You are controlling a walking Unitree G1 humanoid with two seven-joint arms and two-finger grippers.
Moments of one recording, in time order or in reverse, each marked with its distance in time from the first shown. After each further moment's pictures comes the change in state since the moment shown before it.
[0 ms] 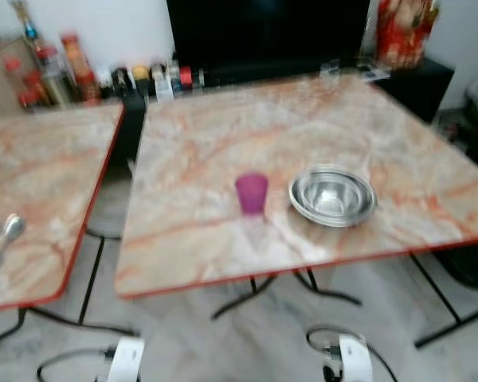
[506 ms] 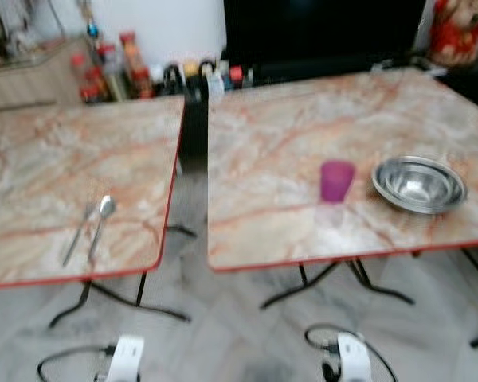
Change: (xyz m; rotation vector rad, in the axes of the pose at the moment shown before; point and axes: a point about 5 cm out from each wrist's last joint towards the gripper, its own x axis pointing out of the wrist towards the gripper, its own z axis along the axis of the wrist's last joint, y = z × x) left arm 0.001 0.003 0.008 -0.002 -0.020 0.012; right arm 0.000 -0.004 0.003 -0.018 -0.009 -0.016
